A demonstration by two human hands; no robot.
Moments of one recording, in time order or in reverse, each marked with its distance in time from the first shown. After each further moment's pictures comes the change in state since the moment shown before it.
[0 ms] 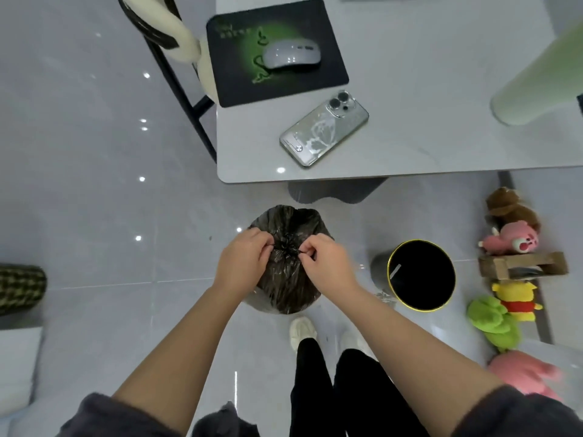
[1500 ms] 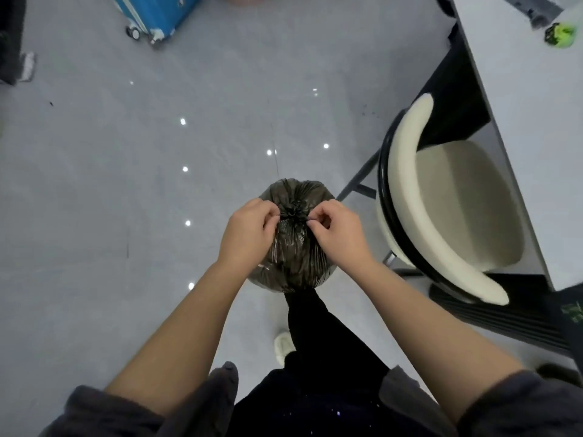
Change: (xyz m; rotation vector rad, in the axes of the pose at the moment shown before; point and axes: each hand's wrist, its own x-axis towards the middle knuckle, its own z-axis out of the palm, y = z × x) left_hand 0.477 -0.519 -0.531 -0.097 0.060 0.004; right_hand 0.585 -0.641 0.127 0.155 0.189 -0.072
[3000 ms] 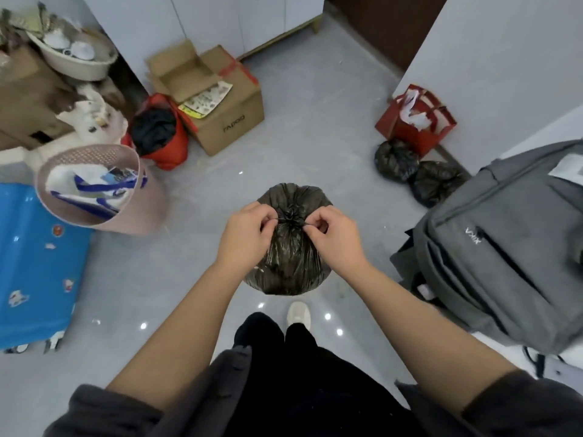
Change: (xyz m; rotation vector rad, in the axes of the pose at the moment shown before) left_hand 1.089 0.162 -0.033 -0.015 -0.258 0.426; right_hand 0.953 -0.002 -0.326 0.147 0.447 0.321
